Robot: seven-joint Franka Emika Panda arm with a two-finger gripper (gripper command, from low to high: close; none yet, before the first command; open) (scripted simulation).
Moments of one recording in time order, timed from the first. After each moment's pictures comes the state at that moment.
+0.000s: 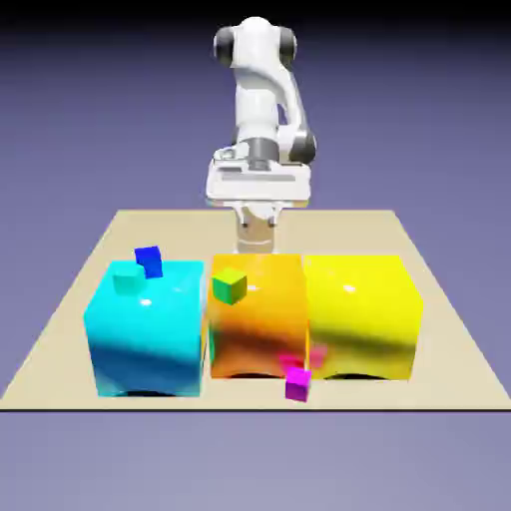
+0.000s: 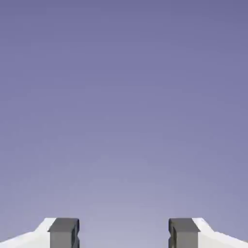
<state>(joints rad) 0.02 -0.53 -0.01 -2.78 0.01 3.00 0.75</state>
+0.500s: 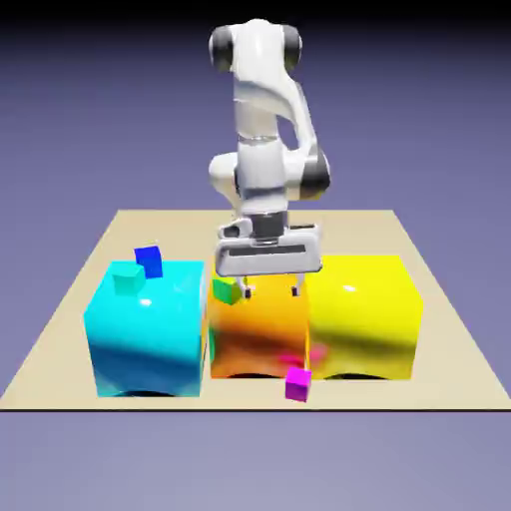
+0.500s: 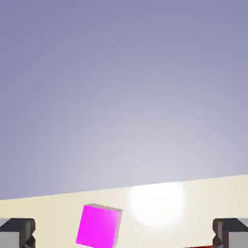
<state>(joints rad) 0.15 0.02 -0.09 -2.34 0.16 2.50 0.87</state>
